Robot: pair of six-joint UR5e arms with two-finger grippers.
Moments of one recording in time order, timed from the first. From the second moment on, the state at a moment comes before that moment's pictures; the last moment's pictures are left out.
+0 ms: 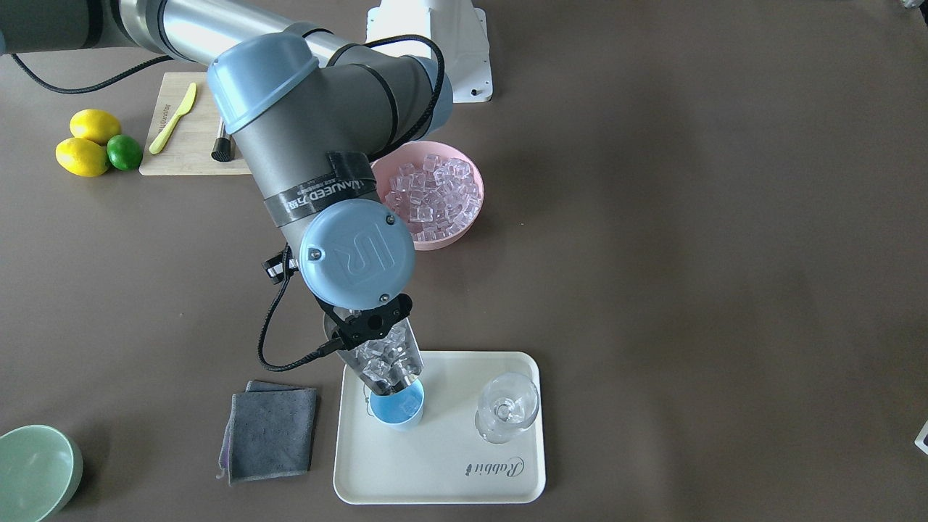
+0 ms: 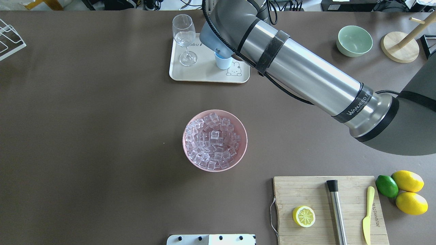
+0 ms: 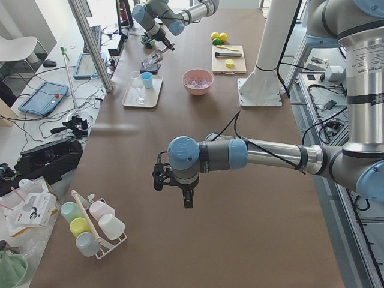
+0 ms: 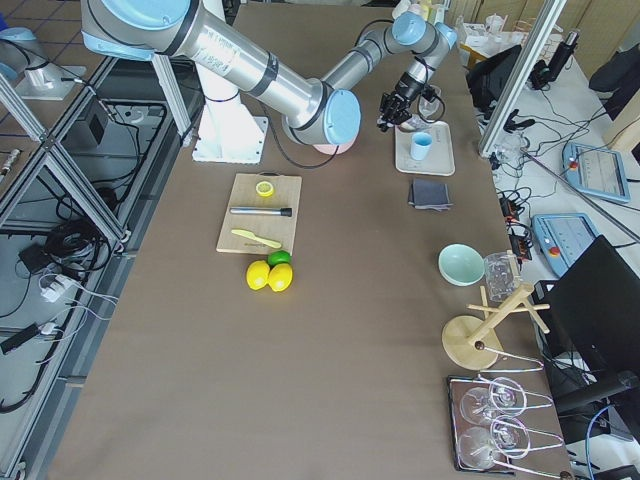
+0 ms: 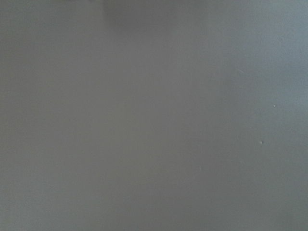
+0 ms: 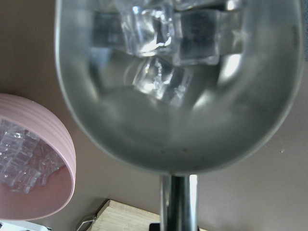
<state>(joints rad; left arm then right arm) -1.65 -1.41 -1.85 -1.35 -2.47 0.06 0.86 -0.35 1.06 -2.41 2.18 -0.06</state>
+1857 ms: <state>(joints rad) -1.66 -1.41 -1.84 -1.35 -2.47 0.06 0.84 -0.36 1.01 -2.40 2.11 -0.08</state>
